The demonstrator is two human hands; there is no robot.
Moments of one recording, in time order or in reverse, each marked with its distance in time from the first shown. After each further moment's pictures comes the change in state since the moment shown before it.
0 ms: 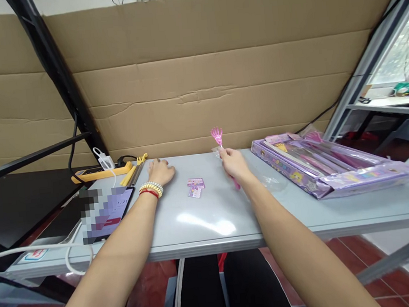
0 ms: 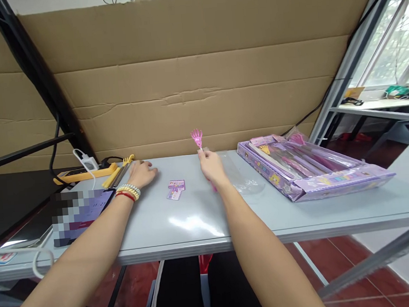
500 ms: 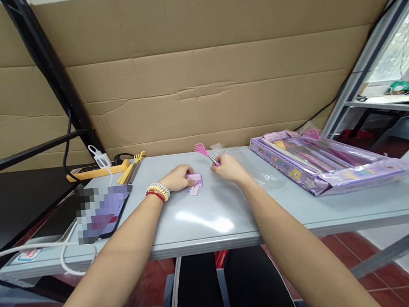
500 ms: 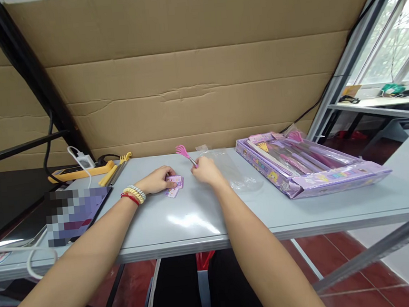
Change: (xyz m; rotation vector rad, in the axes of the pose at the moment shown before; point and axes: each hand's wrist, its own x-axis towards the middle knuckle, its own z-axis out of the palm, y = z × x) left_hand -0.021 0.034 0.007 -0.359 -0.355 0.489; right_hand -0.001 0.005 0.002 -0.597 -0.151 -0.140
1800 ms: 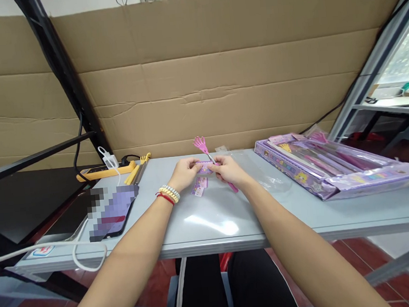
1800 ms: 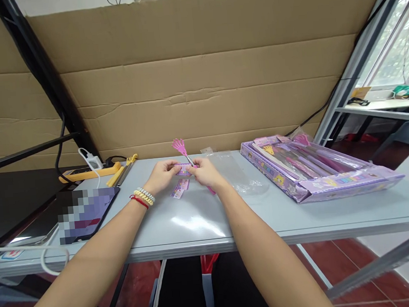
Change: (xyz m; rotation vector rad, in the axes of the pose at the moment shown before) left_hand 0.002 0.027 0.000 -0.620 0.319 0.040; right_hand -0.011 -0.020 0.004 0.664 -0.211 0.016
